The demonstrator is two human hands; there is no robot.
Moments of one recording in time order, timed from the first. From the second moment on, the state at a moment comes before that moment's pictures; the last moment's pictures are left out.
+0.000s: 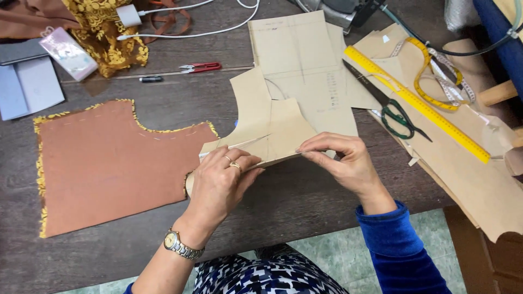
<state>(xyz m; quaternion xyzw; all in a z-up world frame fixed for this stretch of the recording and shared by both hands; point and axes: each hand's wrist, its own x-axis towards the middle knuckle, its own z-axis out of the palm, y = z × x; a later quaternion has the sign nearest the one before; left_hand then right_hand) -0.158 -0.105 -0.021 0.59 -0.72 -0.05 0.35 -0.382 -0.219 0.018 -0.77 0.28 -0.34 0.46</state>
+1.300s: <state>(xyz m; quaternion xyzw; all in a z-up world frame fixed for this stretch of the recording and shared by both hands) -0.194 -0.072 -0.038 0.69 -0.64 -0.07 0.33 -0.419 -0.227 -0.008 -0.89 0.23 -0.24 0.30</state>
